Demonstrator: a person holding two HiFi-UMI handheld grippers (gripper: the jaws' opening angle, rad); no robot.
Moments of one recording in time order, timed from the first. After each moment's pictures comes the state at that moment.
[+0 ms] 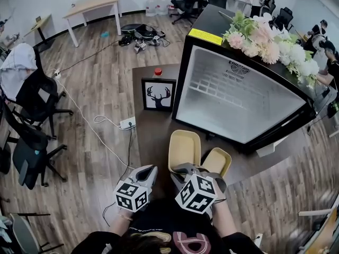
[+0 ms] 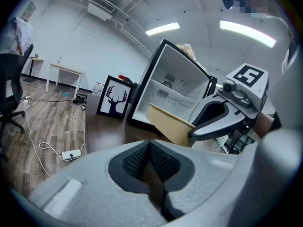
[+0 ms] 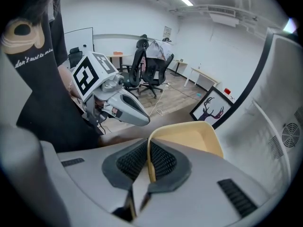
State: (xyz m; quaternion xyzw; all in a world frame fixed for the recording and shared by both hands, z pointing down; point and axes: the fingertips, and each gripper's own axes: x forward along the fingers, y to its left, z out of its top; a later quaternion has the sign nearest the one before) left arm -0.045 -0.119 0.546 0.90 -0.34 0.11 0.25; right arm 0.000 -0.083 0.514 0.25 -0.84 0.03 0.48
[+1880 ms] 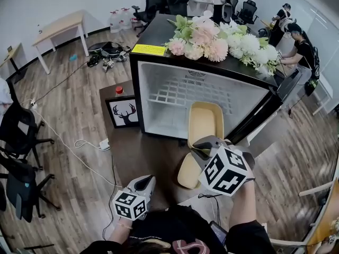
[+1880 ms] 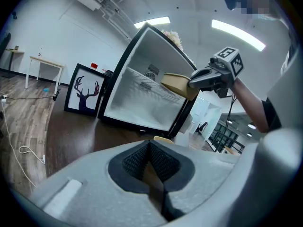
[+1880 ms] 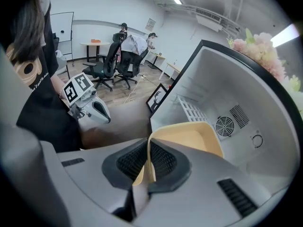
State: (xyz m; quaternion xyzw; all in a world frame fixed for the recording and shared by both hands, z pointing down) left arm 0.042 -0.108 0.540 0.93 -0.25 0.12 0.25; right arm 0.166 -0.124 0.389 0.39 -0.76 0.00 0.52
